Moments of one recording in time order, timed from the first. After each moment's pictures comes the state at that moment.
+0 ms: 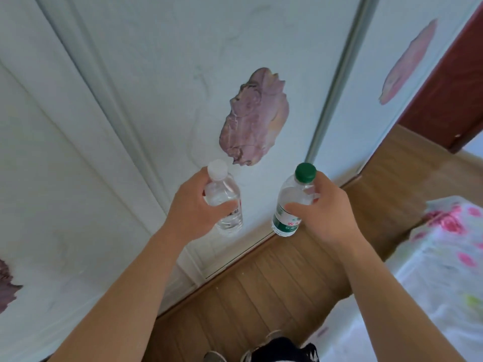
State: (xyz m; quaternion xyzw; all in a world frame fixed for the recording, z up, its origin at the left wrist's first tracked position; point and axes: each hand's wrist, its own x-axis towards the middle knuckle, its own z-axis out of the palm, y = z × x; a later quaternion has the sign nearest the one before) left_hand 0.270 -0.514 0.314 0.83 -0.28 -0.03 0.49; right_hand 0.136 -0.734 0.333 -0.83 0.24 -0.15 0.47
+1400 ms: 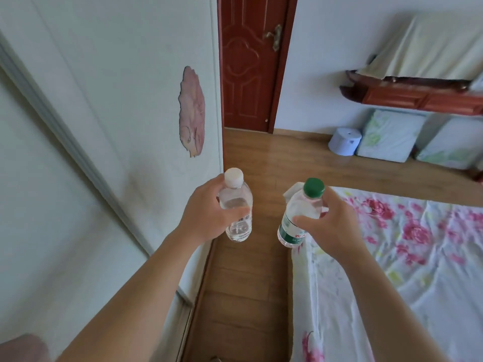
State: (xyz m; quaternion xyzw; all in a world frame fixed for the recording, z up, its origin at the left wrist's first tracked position) left_hand 0.366 -1.113 0.316 0.63 -0.61 -0.23 0.43; right_hand 0.116 -1.139 0.347 -0.68 0.57 -0.32 0.32
